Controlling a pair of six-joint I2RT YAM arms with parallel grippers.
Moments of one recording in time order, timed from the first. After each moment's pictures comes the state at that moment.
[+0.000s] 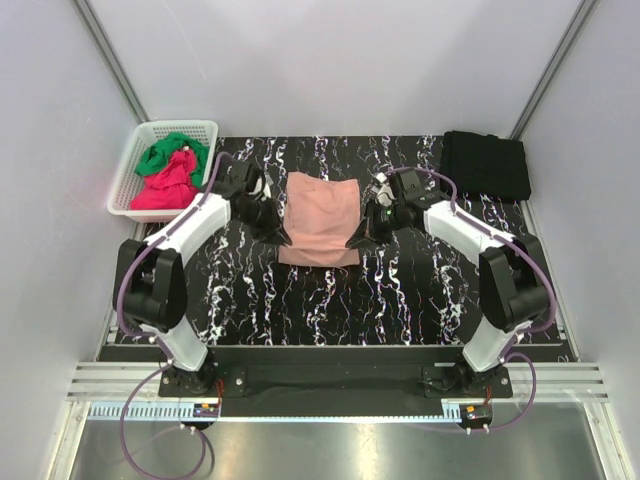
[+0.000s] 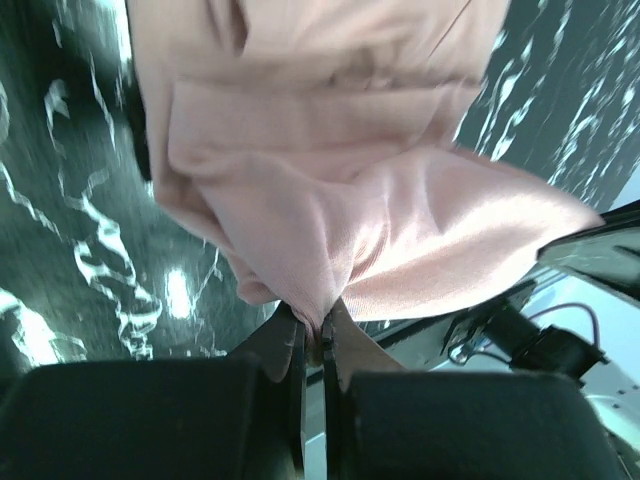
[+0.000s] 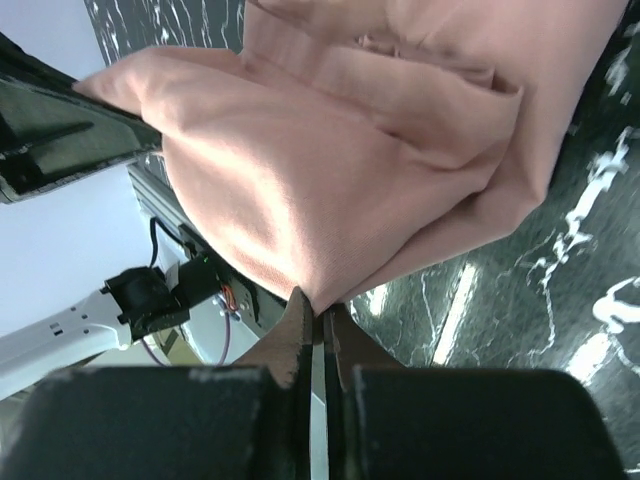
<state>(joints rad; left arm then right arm) -0.30 1.66 1.26 -0.74 0.45 -0.58 0.40 1.70 1.19 -0.45 -0.64 0.65</state>
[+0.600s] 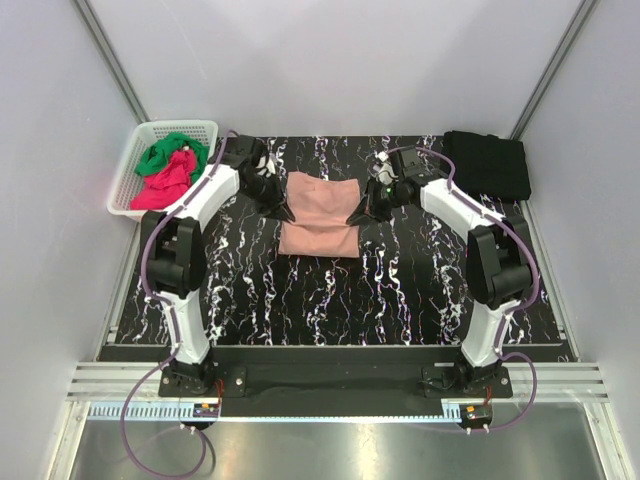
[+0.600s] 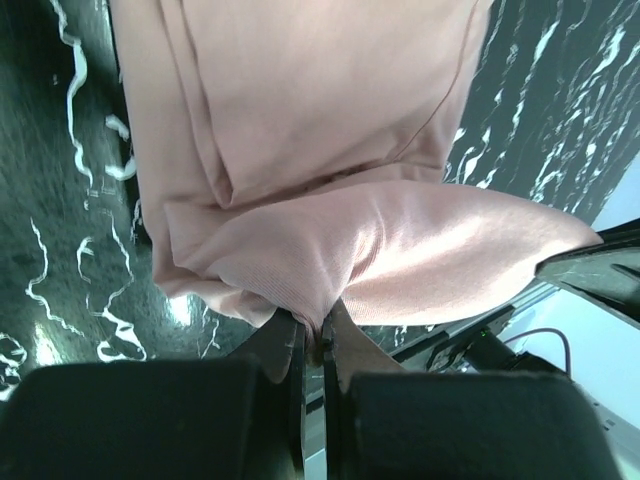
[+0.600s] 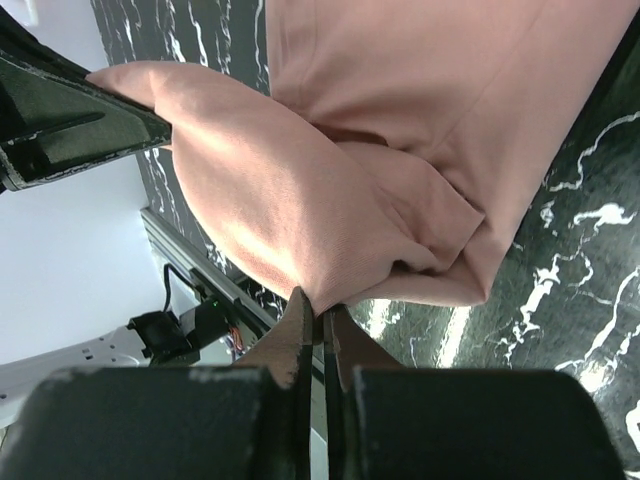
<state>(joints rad) -0.25 1.95 1.63 -0.86 0.49 -0.52 0.34 1.88 1.44 -0.52 -0.64 0.60</state>
